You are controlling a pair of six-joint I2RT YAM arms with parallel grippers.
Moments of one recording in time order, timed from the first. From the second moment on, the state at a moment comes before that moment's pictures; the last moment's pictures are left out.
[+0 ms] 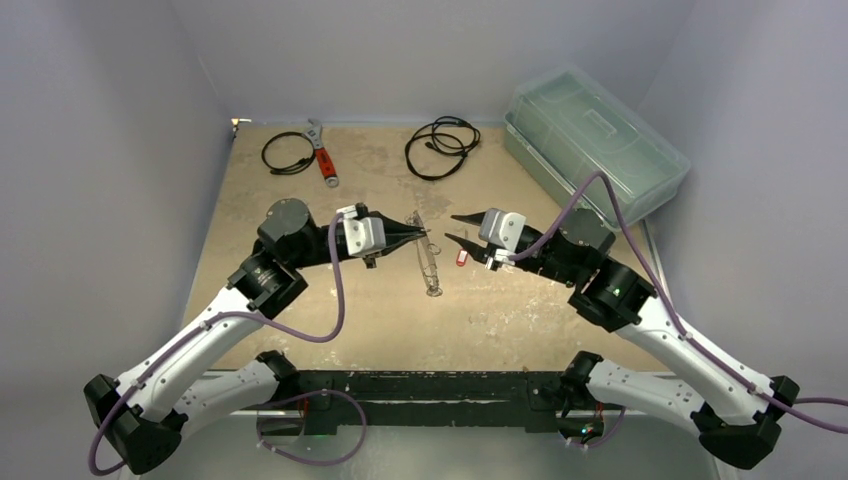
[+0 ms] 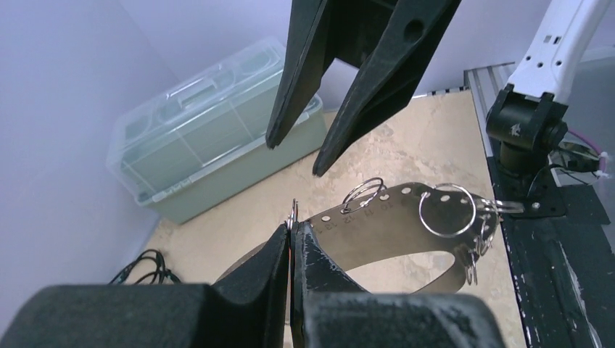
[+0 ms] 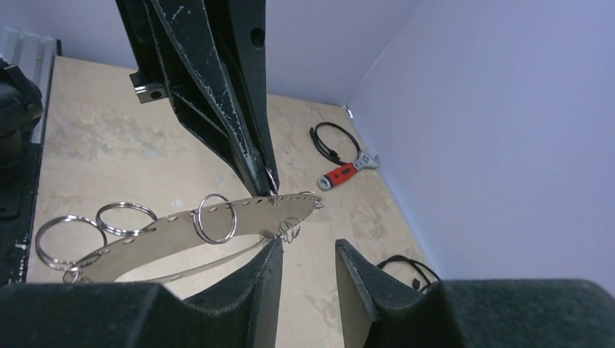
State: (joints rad) left arm -0.68 0.93 0.92 0.05 0.67 0.31; right arm 0.85 0.87 1.02 -0.18 -0.28 -0.50
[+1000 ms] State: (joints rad) left arm -0.68 0.91 0.89 0.14 0.74 0.25; right arm 0.84 0.94 1.02 -0.07 -0.46 -0.44
